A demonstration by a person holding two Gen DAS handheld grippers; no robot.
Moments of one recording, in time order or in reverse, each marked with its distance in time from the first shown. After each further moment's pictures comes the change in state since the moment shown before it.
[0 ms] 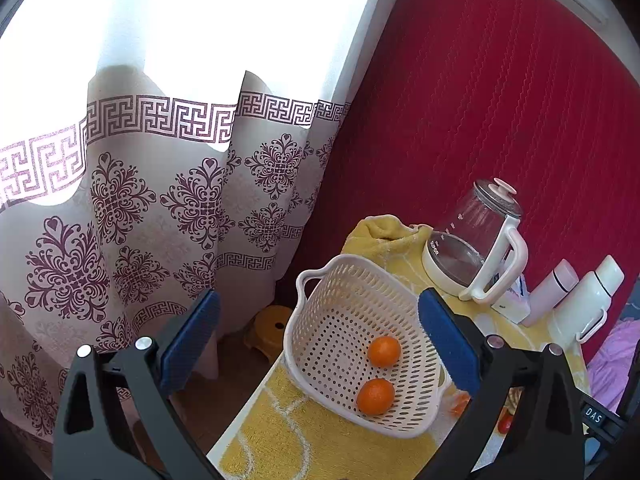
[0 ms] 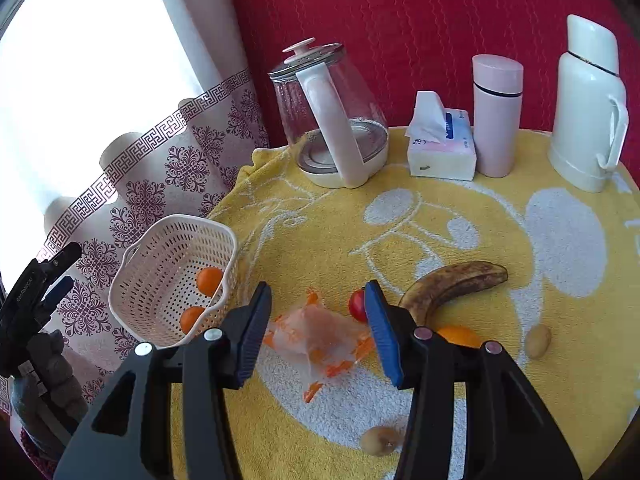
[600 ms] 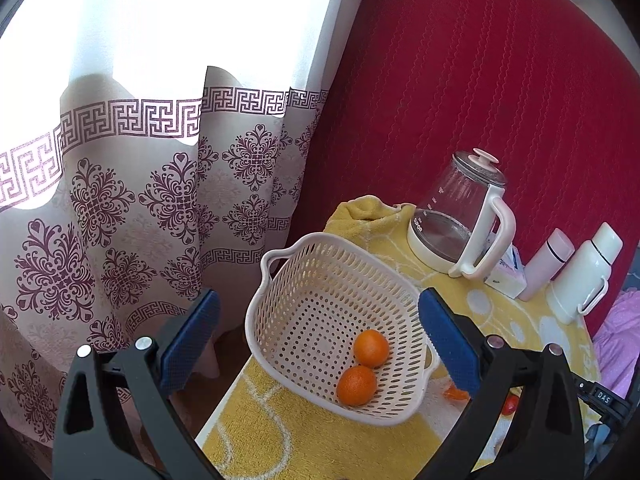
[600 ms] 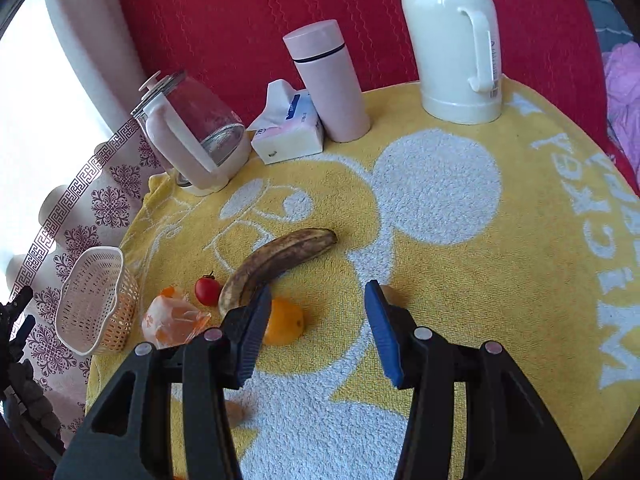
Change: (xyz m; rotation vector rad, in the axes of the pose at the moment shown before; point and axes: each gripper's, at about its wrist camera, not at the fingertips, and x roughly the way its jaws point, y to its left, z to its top) left arm 0.005 -0.028 -0.016 0.081 0.026 -0.018; right arm -0.022 -0.127 -0.026 0.230 -0.003 -0.161
